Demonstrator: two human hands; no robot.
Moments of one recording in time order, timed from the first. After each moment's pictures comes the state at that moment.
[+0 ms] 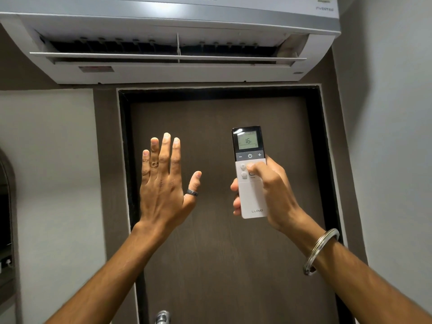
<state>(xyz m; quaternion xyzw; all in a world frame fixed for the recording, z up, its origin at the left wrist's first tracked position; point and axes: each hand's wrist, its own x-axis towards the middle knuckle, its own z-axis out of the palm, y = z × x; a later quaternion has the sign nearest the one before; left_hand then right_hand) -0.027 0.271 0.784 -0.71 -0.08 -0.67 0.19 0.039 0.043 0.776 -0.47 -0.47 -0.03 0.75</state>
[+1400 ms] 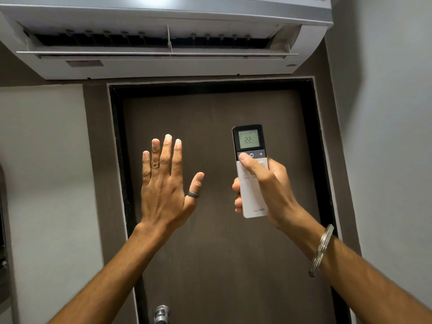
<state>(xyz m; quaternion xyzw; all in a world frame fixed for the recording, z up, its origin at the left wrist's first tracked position) -0.026 0.254 0.772 -0.73 -0.08 -0.65 0.18 0.036 0.037 0.768 -0.48 -0.40 -0.03 0.78</state>
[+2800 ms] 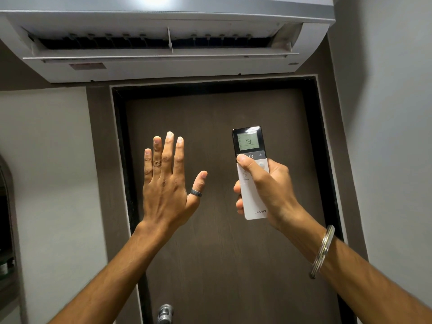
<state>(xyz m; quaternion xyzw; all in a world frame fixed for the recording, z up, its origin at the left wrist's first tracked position) -0.026 0.247 0.775 -0.73 -0.08 -0.65 0.19 0.032 0.037 0.768 -0.49 -0.35 -0.06 0.79</state>
